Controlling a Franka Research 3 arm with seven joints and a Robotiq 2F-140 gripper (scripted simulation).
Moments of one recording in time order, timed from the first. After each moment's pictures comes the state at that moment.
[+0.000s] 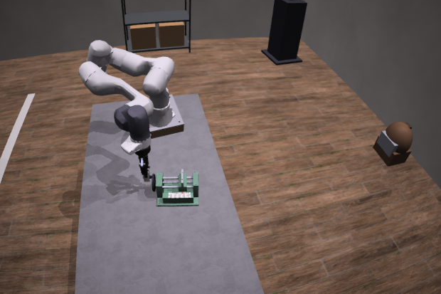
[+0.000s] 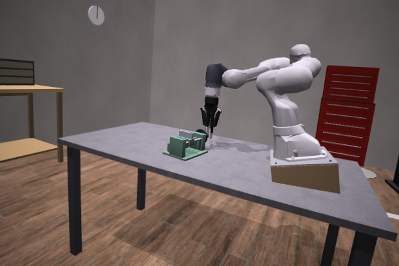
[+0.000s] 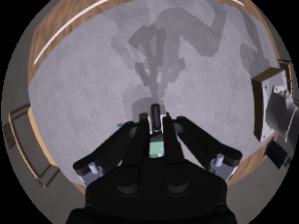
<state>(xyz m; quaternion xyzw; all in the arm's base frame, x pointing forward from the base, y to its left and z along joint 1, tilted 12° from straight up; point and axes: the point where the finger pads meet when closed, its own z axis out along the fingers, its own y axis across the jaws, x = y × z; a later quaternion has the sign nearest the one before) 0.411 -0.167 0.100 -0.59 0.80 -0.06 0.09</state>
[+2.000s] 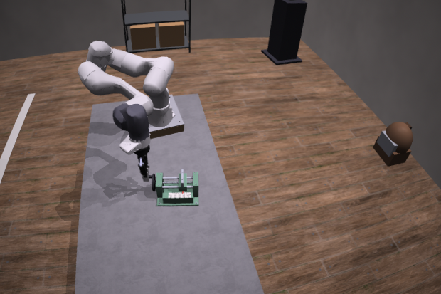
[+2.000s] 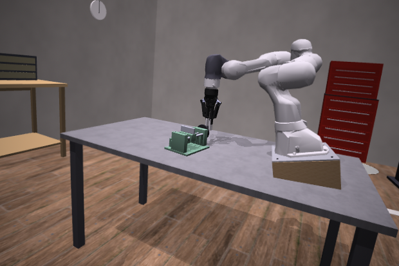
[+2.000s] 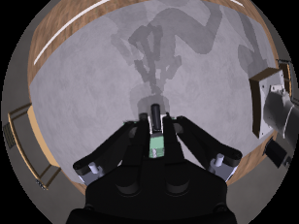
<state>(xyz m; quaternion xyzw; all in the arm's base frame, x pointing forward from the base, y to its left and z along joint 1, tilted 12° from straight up) 0.421 -0.172 0.122 -0.59 0.80 -0.06 0.08</state>
